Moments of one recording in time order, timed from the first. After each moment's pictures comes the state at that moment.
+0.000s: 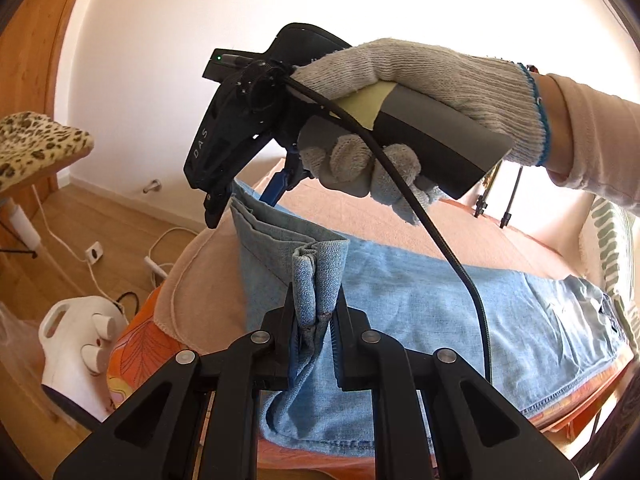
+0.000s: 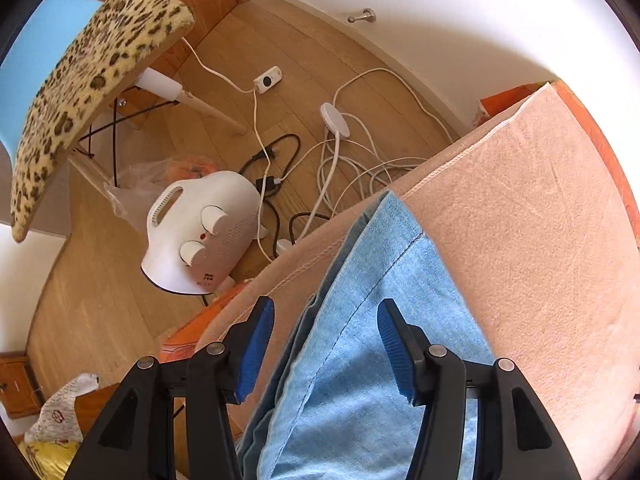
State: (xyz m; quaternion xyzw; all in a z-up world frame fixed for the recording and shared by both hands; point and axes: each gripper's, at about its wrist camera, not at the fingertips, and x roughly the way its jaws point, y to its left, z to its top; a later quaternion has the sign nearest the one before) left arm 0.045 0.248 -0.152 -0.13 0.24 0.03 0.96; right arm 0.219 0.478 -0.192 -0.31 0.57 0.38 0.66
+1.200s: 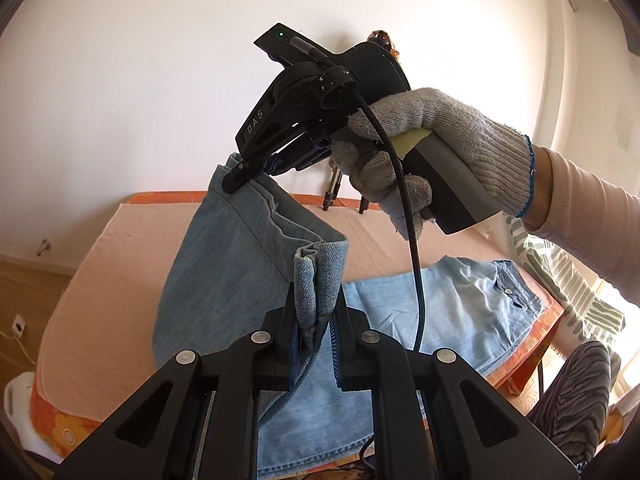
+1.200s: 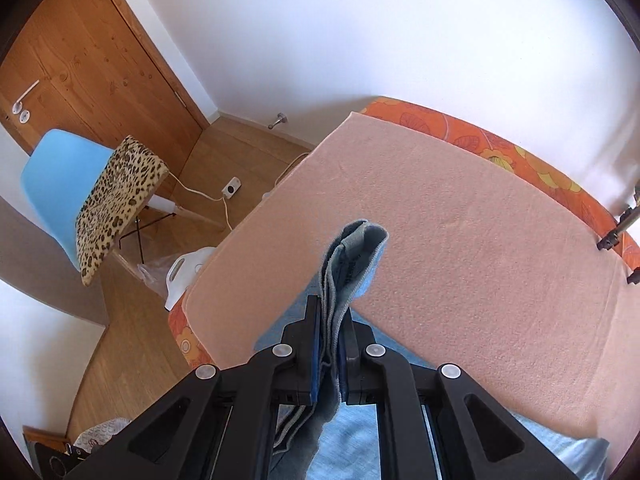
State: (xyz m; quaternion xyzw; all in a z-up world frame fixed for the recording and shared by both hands) left arm 0.074 0.078 -0.043 -0.06 0.25 -0.17 0.95; right arm 0.266 0.164 -0.046 -0.09 0.50 0.37 0.78
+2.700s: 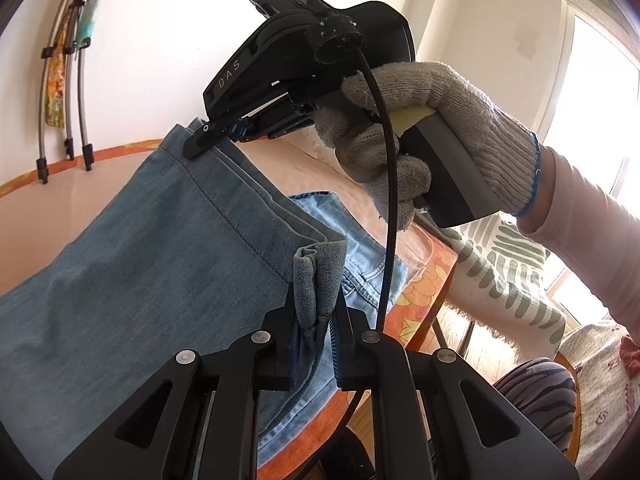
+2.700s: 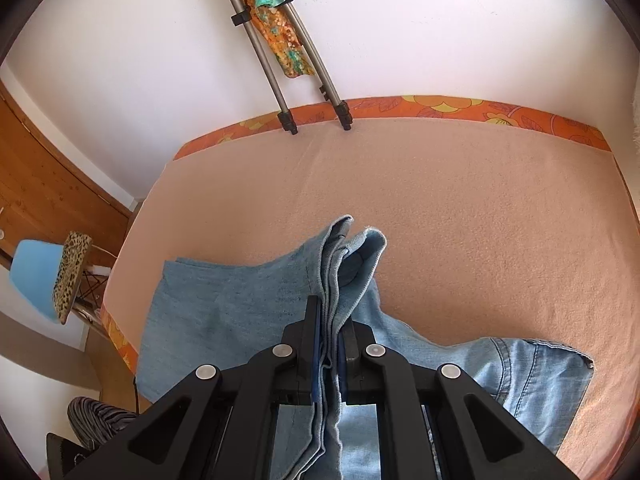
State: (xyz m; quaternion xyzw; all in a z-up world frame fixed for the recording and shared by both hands) left arm 0.116 -0.276 -0.091 0.00 0.33 -0.41 0.85; right arm 0.269 -0.314 -0.091 0.07 0.50 0.22 0.84
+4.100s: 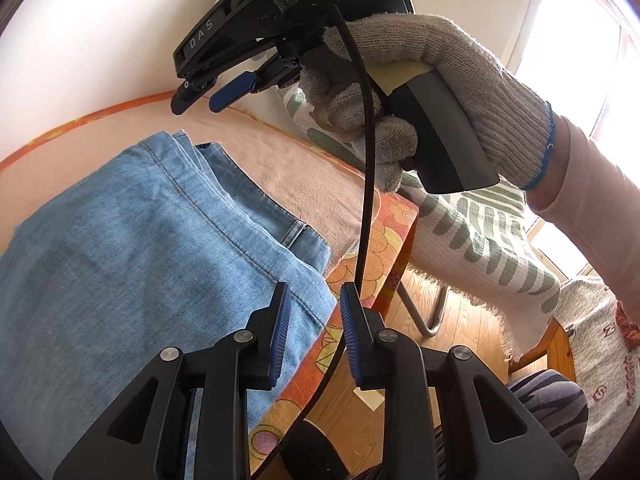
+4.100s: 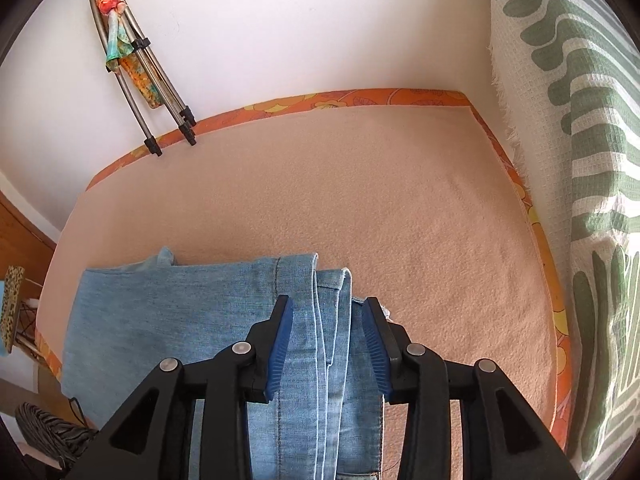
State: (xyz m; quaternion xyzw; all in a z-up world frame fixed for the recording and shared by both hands) left arm 0.109 -0.387 -0.117 0.06 0.38 -0.48 0.79; right arm 0.247 -0.466 -0.108 0.06 0.47 0.09 0.88
